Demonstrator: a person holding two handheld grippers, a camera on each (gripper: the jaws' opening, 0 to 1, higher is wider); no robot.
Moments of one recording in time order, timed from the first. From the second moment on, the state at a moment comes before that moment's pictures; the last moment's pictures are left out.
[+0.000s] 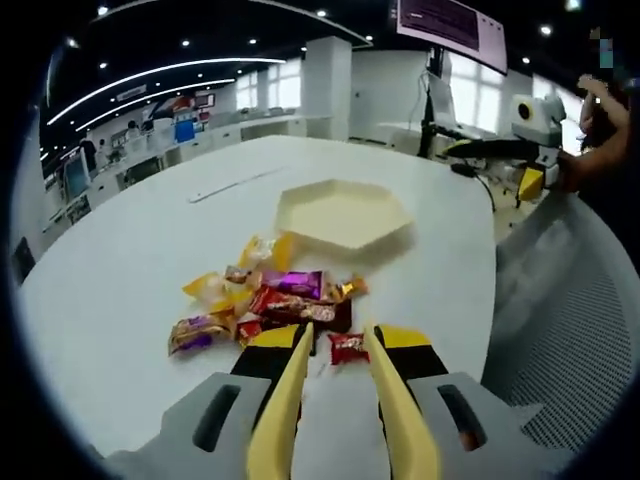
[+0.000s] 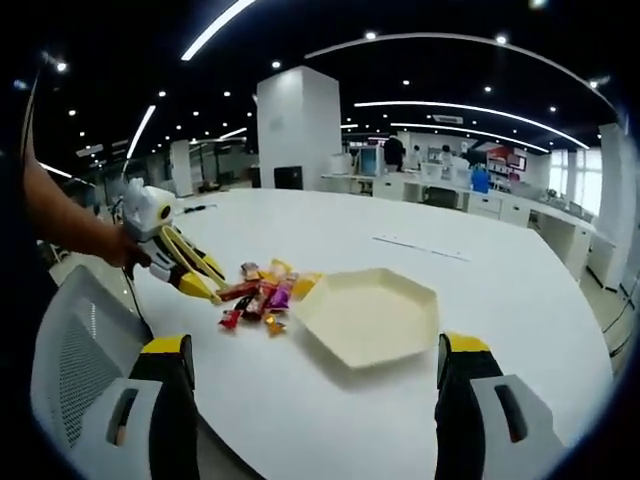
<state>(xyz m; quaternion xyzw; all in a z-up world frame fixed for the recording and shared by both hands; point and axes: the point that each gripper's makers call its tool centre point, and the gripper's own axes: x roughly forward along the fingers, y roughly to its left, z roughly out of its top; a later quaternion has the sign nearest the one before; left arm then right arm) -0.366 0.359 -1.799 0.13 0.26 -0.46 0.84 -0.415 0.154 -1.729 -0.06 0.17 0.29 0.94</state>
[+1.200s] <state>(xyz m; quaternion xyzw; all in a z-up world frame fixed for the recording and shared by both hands) -0.370 0.340 -1.834 0.18 0.32 -0.45 0.82 -0.415 0.149 -1.733 -0.06 0.18 0.28 0.94</state>
